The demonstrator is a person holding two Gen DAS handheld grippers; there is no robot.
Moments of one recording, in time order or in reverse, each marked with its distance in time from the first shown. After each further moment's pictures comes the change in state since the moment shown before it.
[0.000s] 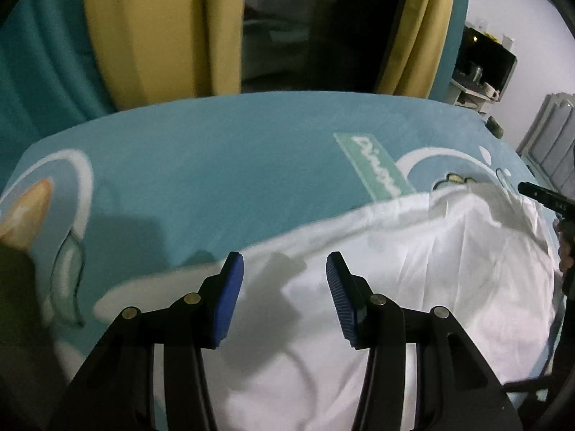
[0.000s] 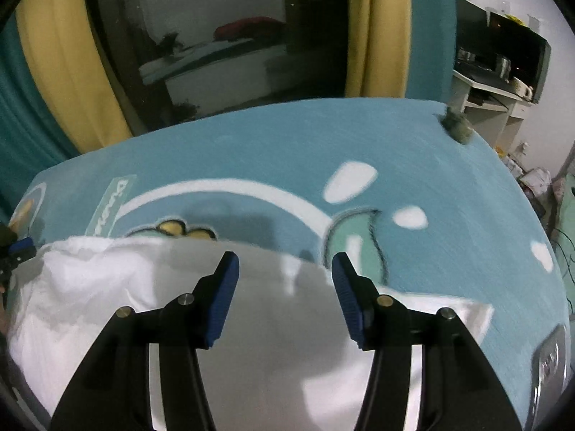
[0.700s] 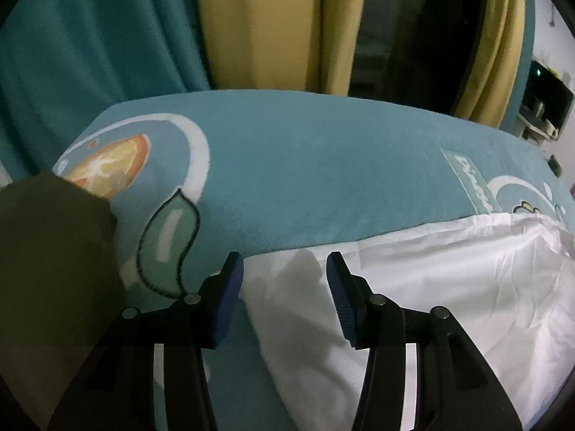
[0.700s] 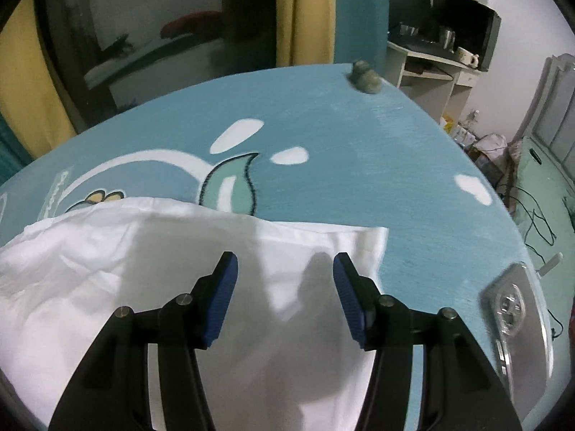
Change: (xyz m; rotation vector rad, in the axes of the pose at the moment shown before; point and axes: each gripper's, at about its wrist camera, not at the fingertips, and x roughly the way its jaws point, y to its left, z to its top) left arm -0.010 0.080 -0.019 -0.168 -0.044 0.227; right arm -0.020 -0.069 -0.032 0.095 0.031 -0.182
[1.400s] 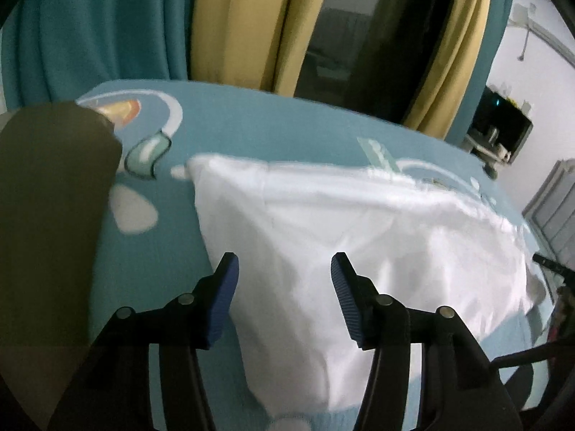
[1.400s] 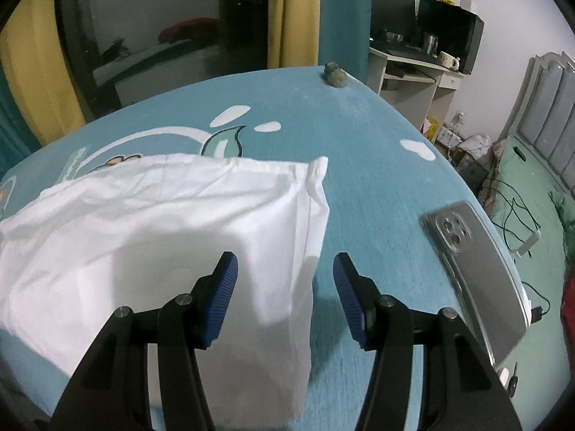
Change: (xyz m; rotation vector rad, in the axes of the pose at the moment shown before) left arm -0.086 -0.034 -0.104 -0.072 -0.078 -0.196; right arm -0.059 -0.014 -0.060 0.006 -0.026 0.008
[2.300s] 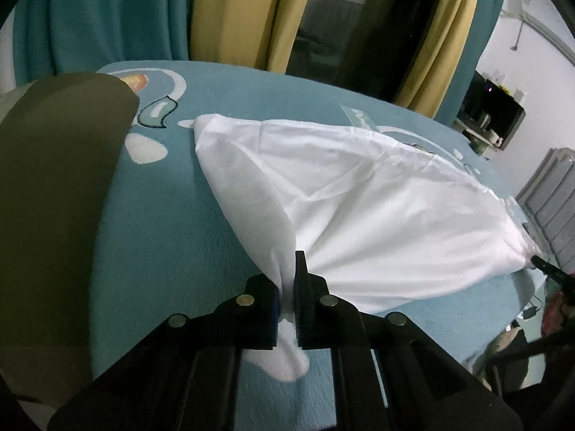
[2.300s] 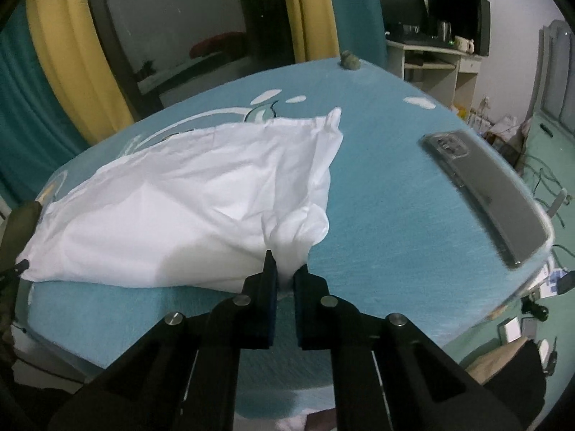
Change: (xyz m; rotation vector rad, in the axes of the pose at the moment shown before) left arm -0.042 -0.006 -0.051 0.004 0.036 -0.026; right arm -0.041 -0.020 -0.069 0.023 -0.052 0.175
